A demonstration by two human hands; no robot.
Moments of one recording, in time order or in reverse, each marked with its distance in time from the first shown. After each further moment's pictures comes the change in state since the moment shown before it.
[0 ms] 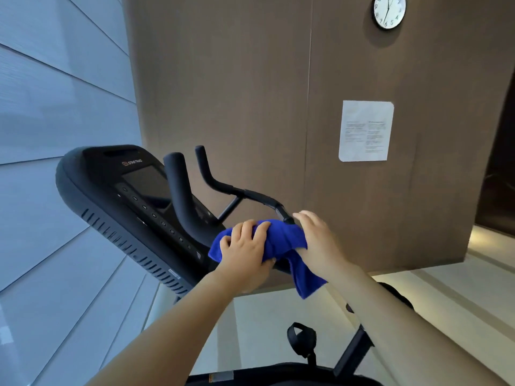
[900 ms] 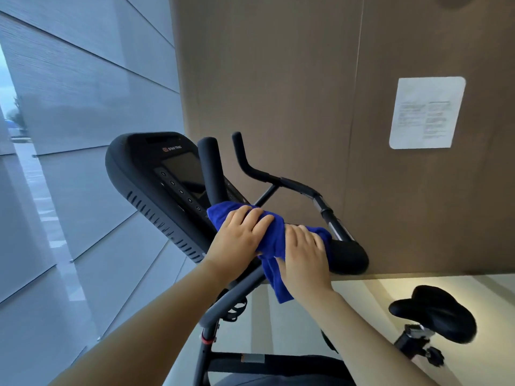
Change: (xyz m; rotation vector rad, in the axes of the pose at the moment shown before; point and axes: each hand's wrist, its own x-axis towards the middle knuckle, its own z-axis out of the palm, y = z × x) left_hand -0.015 -0.062 -0.019 0.420 0.147 0.220; right_hand -0.018 -0.069 0.074 -0.207 0.170 -0.127
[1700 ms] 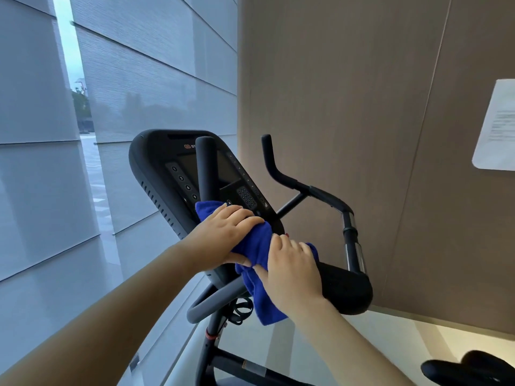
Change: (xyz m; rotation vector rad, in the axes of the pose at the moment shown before) left_hand 0.024 0.003 -0.020 -0.035 -0.366 -0.152; right_hand 0.029 0.038 0.002 0.200 -0.188 -0.282
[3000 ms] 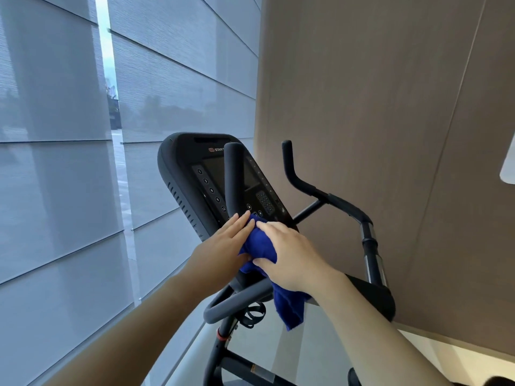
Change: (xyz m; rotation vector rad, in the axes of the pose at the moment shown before) left_hand -0.043 0.013 -0.002 -0.254 0.087 -0.377; right_hand 0.040 -0.016 -0.024 0.391 -0.205 -0.187
